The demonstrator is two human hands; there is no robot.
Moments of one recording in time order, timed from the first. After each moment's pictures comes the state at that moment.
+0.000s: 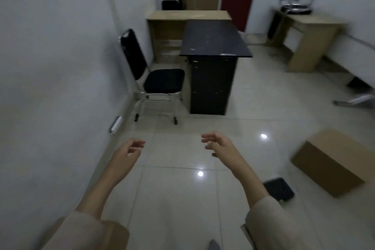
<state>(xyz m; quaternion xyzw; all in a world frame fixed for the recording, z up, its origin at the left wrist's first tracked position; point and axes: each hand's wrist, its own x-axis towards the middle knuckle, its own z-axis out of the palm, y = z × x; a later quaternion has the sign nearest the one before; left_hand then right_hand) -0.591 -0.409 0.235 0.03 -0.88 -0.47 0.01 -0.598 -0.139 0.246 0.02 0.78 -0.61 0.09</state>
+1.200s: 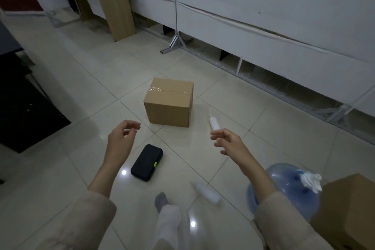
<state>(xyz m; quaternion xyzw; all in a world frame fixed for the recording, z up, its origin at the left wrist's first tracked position) -0.537 0.216 0.191 -0.26 -0.82 -0.48 -0.14 -0.304 0.386 0.188 0.42 0.67 -0.60 -0.14</state>
